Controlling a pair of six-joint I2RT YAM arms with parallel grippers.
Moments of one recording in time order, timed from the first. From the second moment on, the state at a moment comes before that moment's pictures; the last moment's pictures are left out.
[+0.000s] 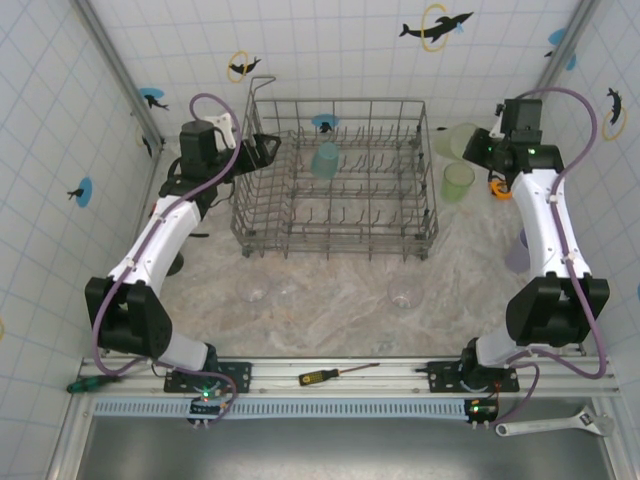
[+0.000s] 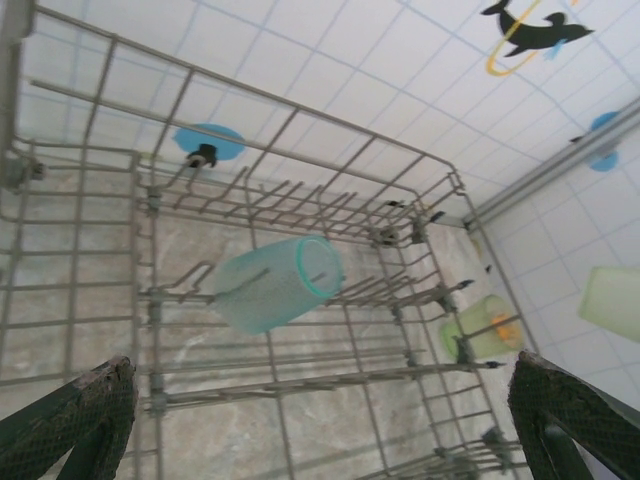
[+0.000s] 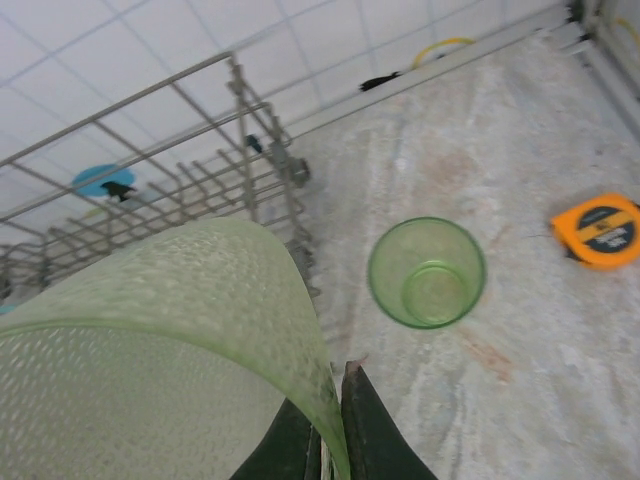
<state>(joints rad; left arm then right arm) -0.21 1.49 1.30 -0.21 0.44 -0.48 0.00 1.53 1.57 -0.75 -0.10 0.36</state>
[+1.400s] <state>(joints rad) -0.41 1.75 1.47 0.16 0.75 -1.00 0.23 1.50 0.97 0.63 -0.78 0.92</state>
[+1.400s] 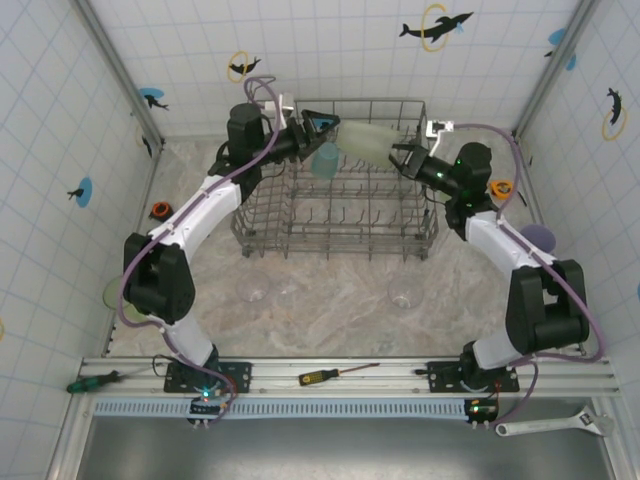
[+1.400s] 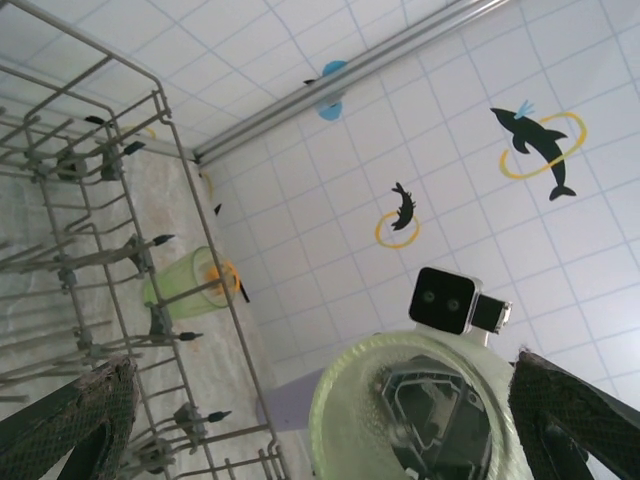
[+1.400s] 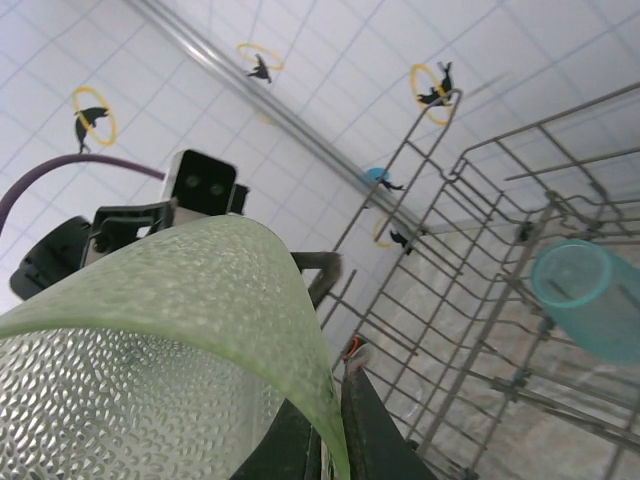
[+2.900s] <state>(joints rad) -0.45 1.72 1.35 0.42 0.84 -1.21 0.31 1.65 0.99 0.88 -0.75 1.00</state>
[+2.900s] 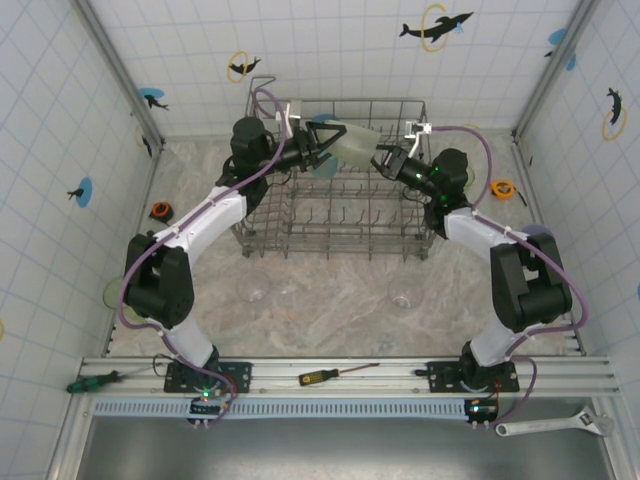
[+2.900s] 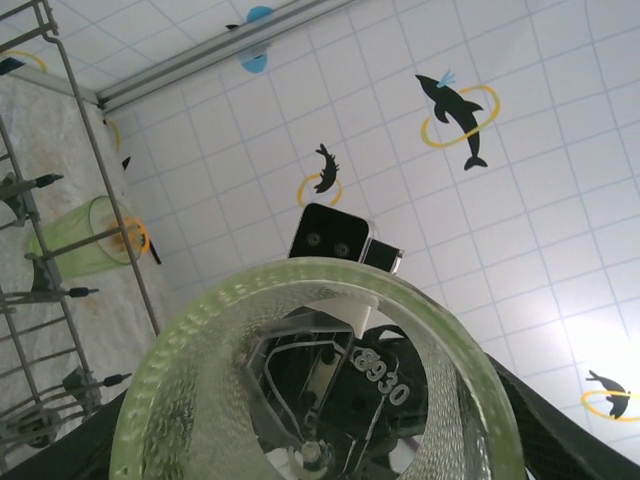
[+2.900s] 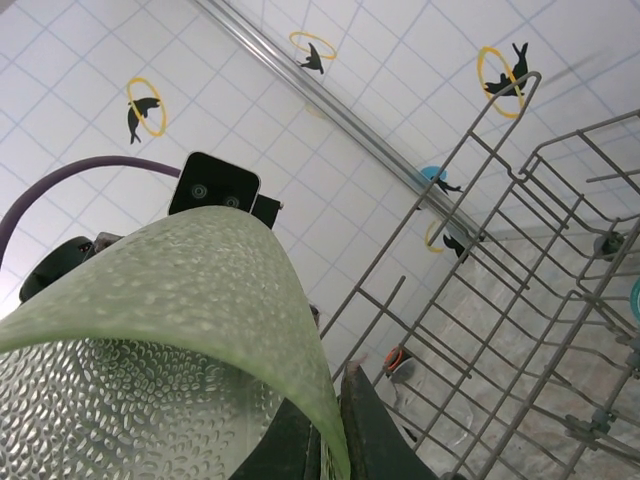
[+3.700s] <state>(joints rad) -0.44 1.72 1.54 0.05 0.76 -0.87 0.29 1.35 0.99 0.16 -0.51 0.63</state>
